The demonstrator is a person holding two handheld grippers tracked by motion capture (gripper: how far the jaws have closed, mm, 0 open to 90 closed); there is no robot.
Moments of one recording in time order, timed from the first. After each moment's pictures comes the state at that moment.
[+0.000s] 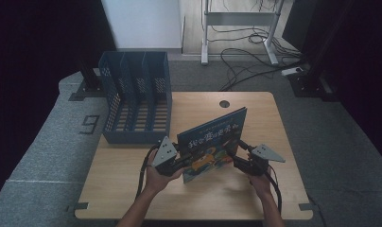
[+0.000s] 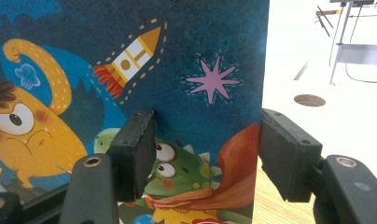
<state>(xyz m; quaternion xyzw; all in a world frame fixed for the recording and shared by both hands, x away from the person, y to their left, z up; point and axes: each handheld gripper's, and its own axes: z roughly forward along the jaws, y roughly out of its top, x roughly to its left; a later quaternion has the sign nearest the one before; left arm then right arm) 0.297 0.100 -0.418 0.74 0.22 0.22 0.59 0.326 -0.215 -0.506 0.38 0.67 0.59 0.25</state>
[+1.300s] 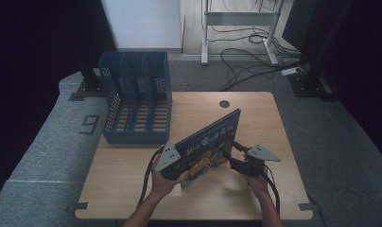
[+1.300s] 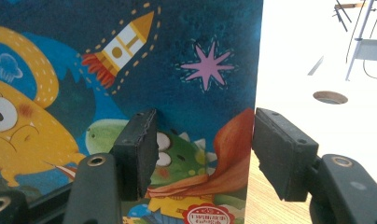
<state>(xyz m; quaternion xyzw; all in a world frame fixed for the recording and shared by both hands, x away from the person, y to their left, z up) 0.288 0.088 -0.428 0.72 0.24 0.21 0.62 0.326 -0.205 -0.508 0.37 0.69 0.58 0.23</state>
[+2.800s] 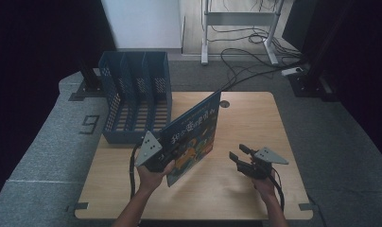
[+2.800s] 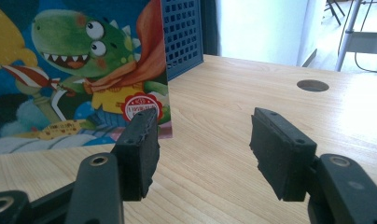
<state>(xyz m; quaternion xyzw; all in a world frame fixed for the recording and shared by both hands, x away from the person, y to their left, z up) 0.285 0.121 -0.381 0.67 0.27 0.26 0.64 0.316 -0.226 -0.509 0.38 0.69 0.58 0.23</state>
